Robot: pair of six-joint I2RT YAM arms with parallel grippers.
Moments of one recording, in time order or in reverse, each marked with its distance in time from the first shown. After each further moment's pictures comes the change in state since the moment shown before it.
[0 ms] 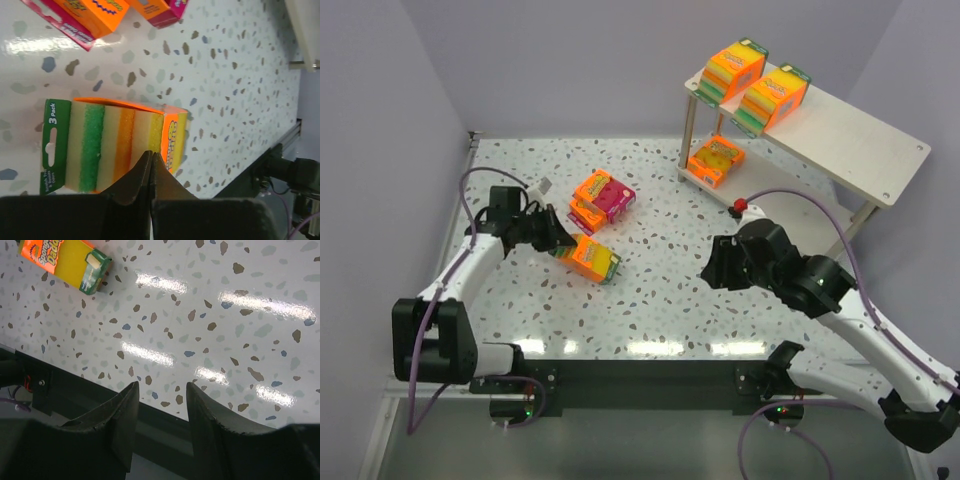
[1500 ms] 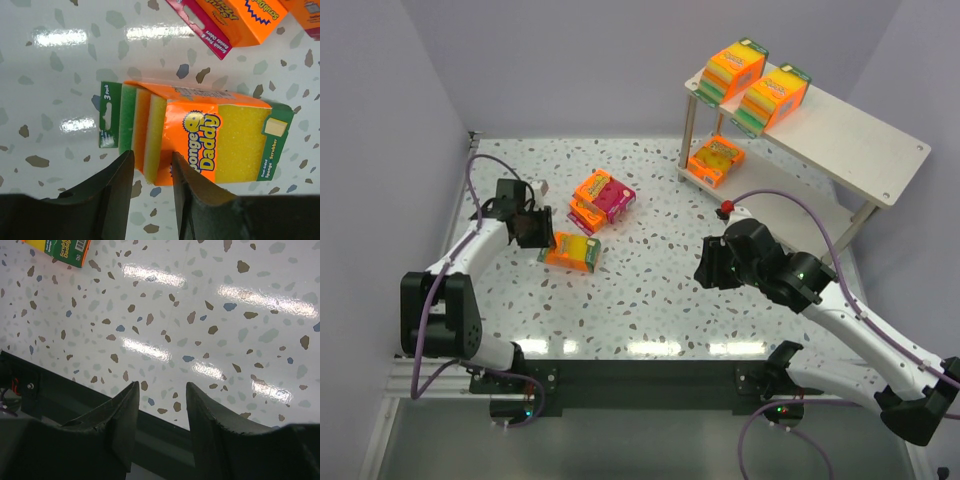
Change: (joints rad) left arm -0.008 0.098 0.090 -0.121 -0.426 0.179; right arm 0.000 0.047 -0.056 0.077 -0.009 -0.012
